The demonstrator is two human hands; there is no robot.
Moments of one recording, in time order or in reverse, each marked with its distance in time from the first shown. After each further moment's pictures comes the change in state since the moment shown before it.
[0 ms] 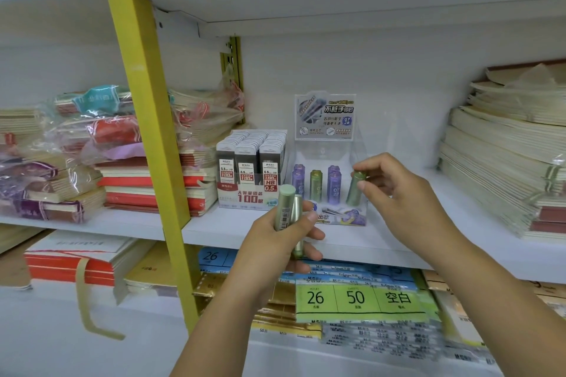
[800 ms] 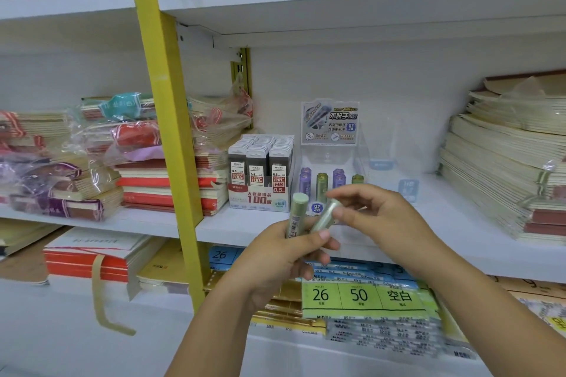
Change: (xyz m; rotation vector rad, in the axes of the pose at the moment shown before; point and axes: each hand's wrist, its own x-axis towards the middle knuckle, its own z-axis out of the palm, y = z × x) left_hand -0.017 0.010 -0.009 0.016 -0.239 -0.092; right_hand -0.021 -0.033 0.014 0.349 -0.225 0.135
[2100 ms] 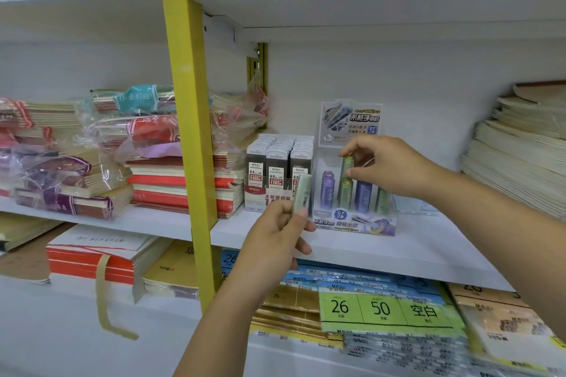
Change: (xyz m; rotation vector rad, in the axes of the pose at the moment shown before) left_hand 0.003 0.001 -0.031 0.211 0.355 0.152; right_hand 0.103 -0.012 -0.017 -0.652 -0.063 -0.029
